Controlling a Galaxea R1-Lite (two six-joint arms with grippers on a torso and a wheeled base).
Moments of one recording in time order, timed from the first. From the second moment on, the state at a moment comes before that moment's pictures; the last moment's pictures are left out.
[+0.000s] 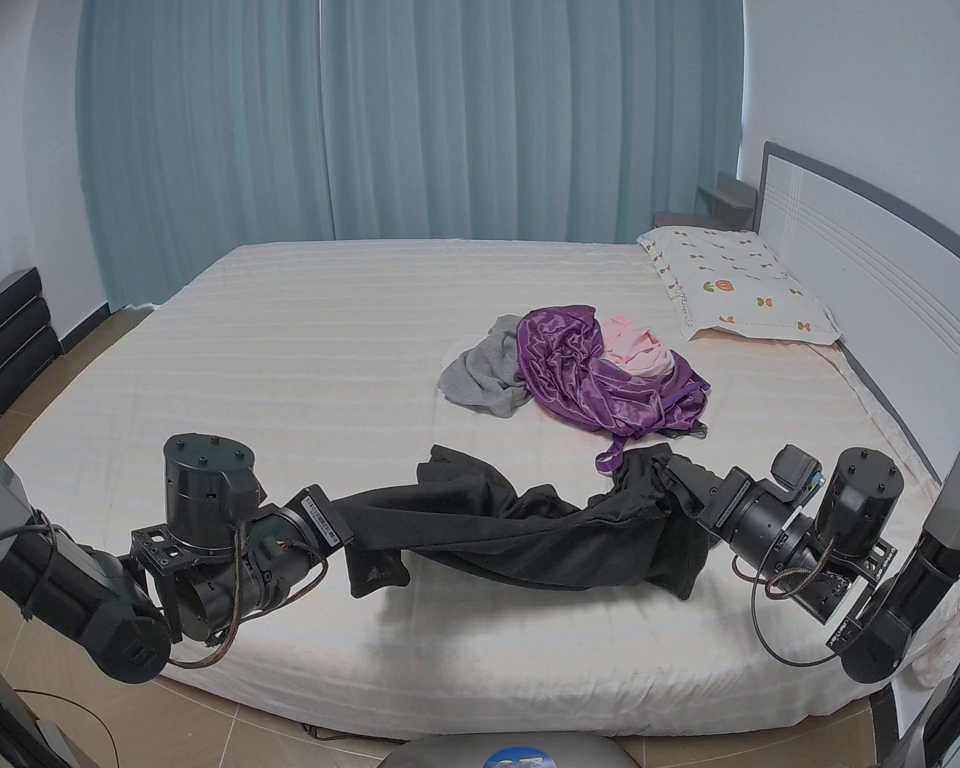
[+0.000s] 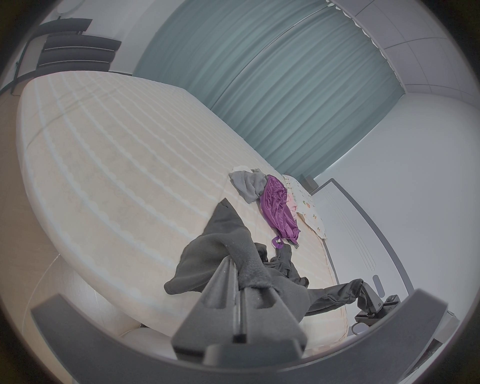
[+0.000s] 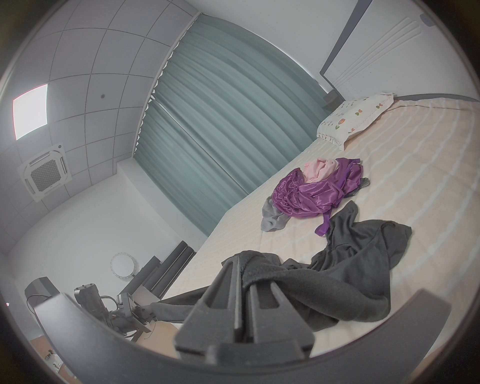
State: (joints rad) left arm -0.51 1.73 -0.49 -0.82 0.16 -0.89; right arm 0.50 1.90 -0.29 -1.55 -0.03 0.74
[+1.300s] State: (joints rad) left arm -0.51 1.71 -0.49 -0.82 0.16 -0.89; right arm 0.50 1.88 -0.29 -1.55 -0.04 0.74
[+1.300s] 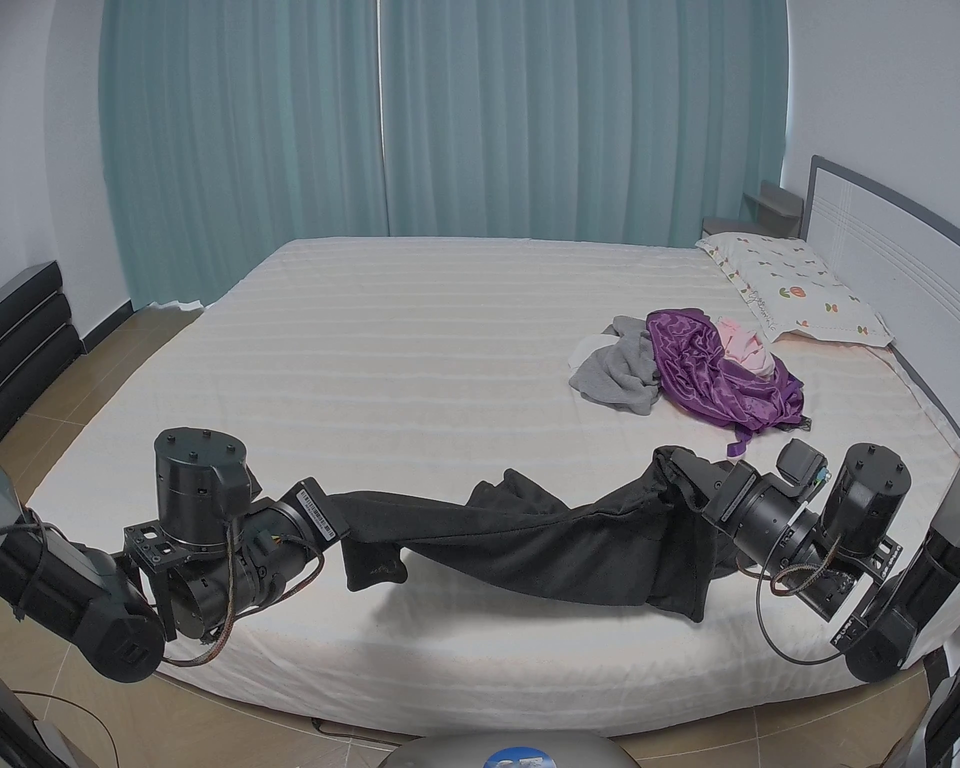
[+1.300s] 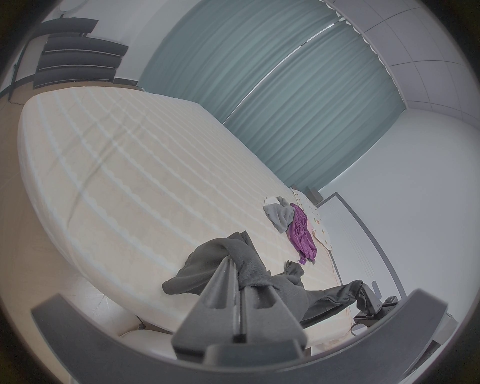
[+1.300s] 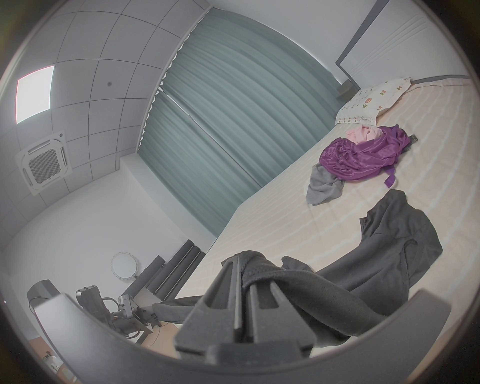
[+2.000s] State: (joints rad) left arm -0.51 1.71 -0.48 -0.82 0.17 -0.89; right arm 0.49 1.88 -0.29 -1.55 -0.04 0.74
